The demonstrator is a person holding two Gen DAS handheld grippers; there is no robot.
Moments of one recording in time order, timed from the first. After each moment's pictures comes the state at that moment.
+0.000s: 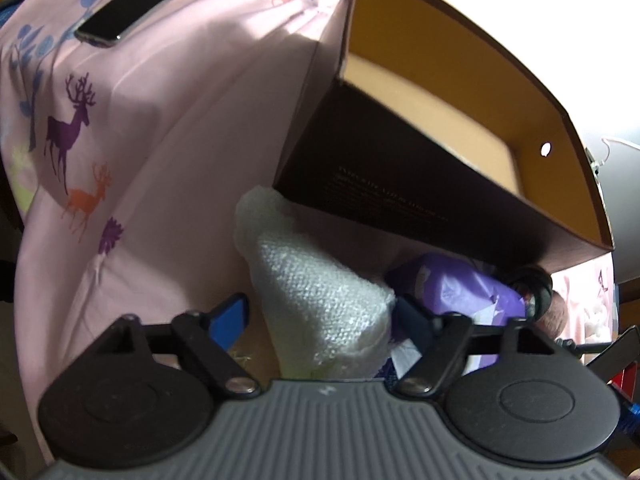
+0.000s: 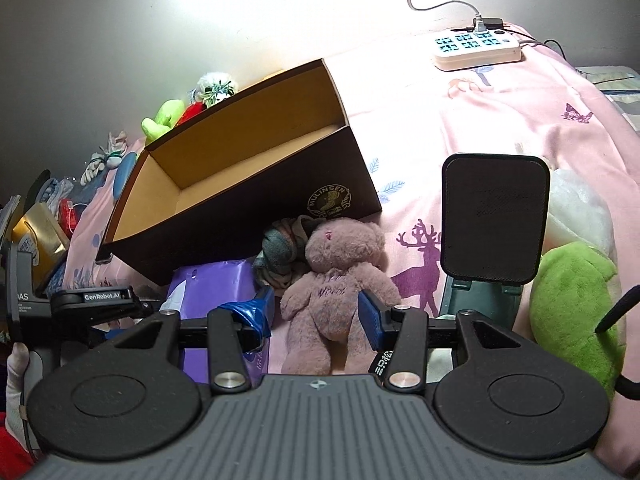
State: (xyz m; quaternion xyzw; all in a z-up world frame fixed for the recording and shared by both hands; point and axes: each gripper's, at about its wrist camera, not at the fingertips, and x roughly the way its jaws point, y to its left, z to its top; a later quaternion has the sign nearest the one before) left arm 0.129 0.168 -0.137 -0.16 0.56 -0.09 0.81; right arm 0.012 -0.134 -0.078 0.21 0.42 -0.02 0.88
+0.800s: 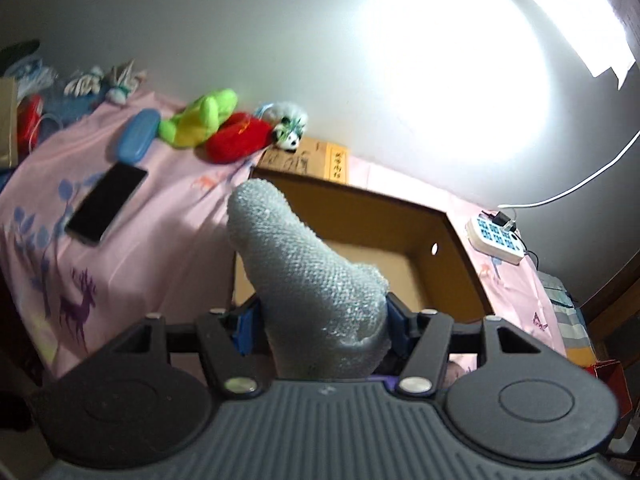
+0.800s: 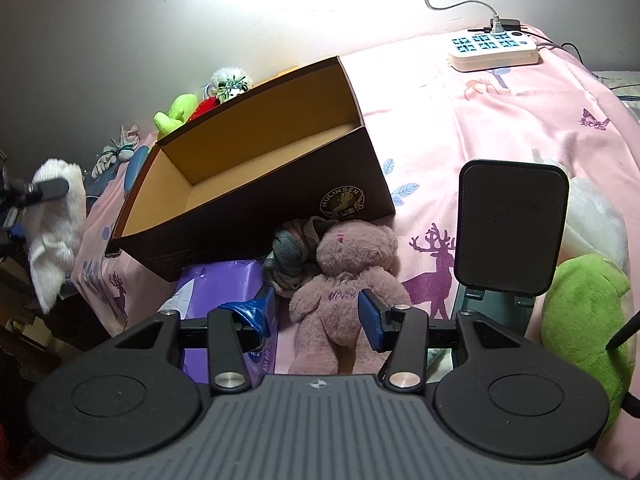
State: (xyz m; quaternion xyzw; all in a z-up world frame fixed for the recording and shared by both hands) left arm 0.103 0.148 0.021 -0.11 0.37 -0.15 0.91; right arm 0.016 -0.136 -0.080 0.21 0.42 0.00 0.88
